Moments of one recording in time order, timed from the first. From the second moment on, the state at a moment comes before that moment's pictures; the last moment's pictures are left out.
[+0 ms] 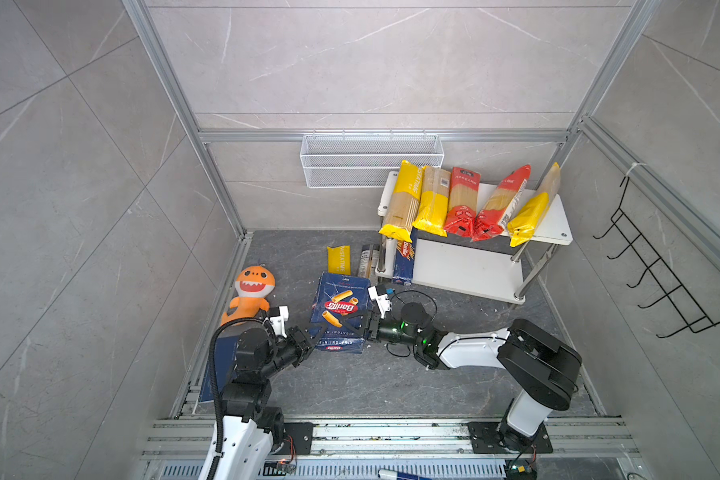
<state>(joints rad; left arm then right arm) -0.13 0.42 0.37 -0.28 0.69 -1.12 0.90 1.73 0.76 0.90 -0.43 1.15</state>
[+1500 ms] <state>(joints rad) -0.18 0.55 0.44 -0.25 0.69 -0.92 0.83 1.56 0.63 0.49 -0.38 1.01</state>
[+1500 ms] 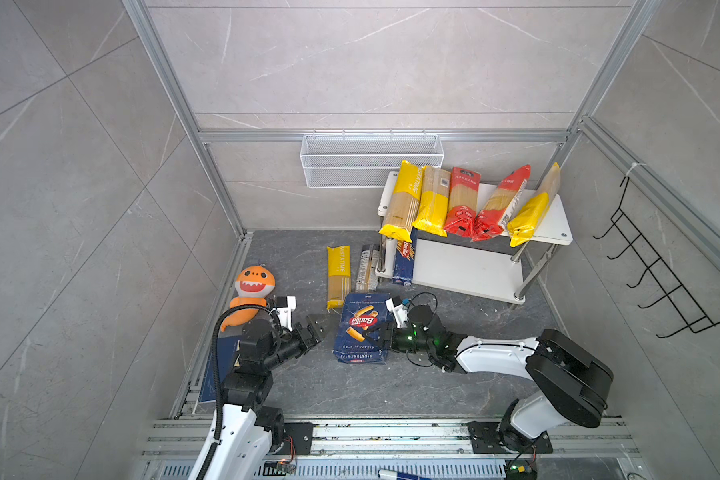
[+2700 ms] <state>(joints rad) -0.18 0.82 0.62 -0.25 0.69 -0.83 0.08 1.20 0.61 -0.01 -0.59 0.77</state>
